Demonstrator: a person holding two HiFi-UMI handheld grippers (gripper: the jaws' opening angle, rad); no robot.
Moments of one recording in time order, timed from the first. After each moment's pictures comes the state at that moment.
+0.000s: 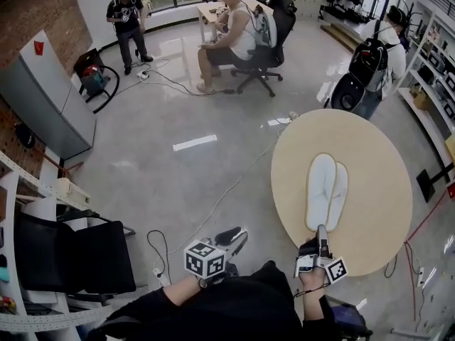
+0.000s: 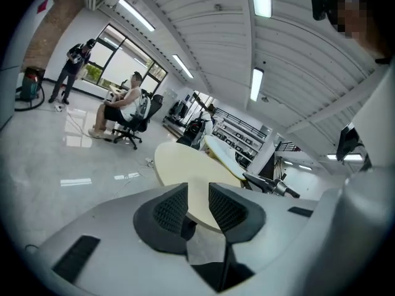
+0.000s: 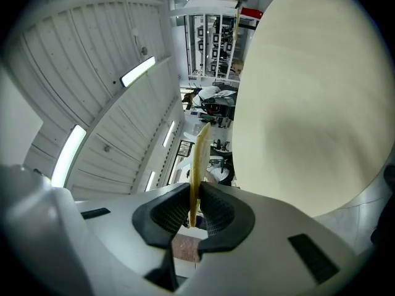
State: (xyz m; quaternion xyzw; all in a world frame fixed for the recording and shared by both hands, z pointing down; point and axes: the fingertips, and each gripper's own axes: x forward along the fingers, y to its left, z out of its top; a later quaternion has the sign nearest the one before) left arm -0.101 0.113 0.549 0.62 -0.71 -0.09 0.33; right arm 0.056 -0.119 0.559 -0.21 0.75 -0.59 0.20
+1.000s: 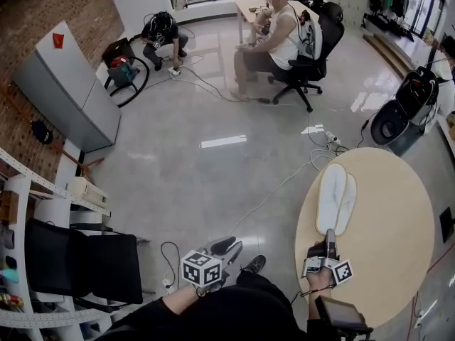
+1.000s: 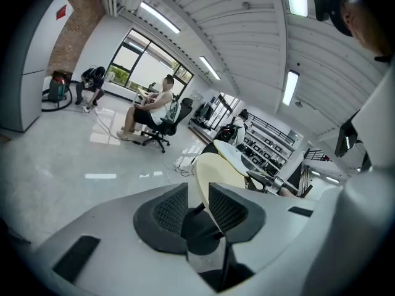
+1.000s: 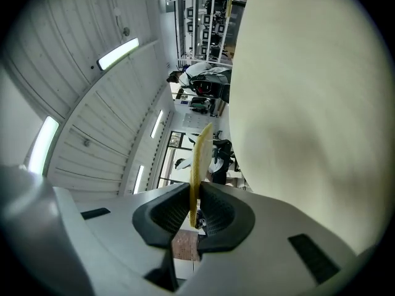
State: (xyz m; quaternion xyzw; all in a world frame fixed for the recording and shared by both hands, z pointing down) left arm -0.333 0.076 0.585 0.52 -0.77 -0.10 0.36; right arm -0.206 -0.237 0.612 -0.20 0.74 -0.62 0.14
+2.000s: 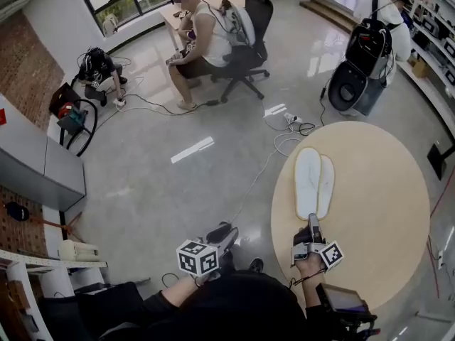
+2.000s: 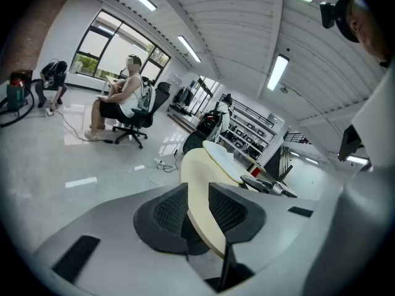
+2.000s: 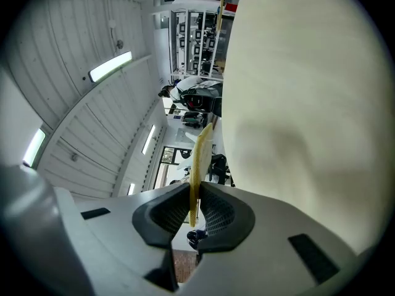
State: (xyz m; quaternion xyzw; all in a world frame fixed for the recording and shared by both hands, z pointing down) left arm -0.422 -0.109 0.585 0.61 -0.69 -0.04 0.38; right arm -0.251 -0.337 0.636 -0.26 0.71 -0.63 0.18
